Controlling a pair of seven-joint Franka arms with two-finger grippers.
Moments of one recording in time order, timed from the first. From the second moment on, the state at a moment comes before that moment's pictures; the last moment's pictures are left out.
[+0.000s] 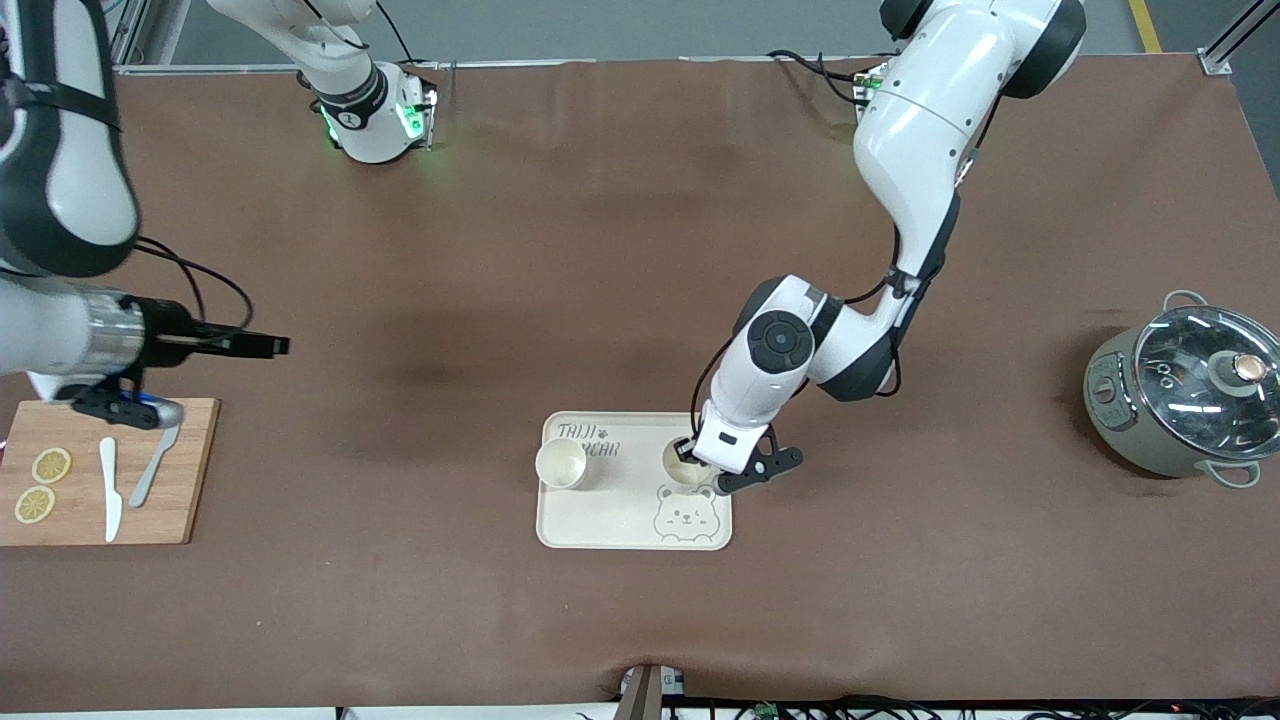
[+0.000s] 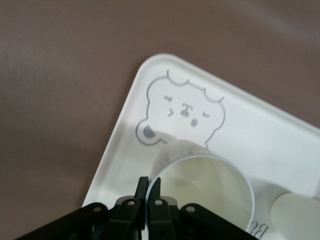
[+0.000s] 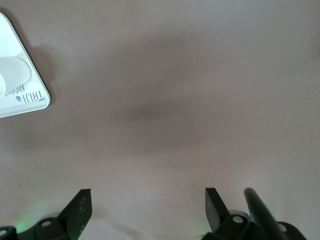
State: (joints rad) left arm -0.47 0.82 -0.12 -1.36 0.05 2.43 -0.97; right arm -0.04 0.32 0.06 -1.57 0.22 1.56 0.24
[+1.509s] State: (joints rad) left arm -0.08 0.40 -0.07 -1.92 0.05 2.27 -0.91; right arm 0.36 0.63 0.07 -1.57 0.33 2.29 0.81
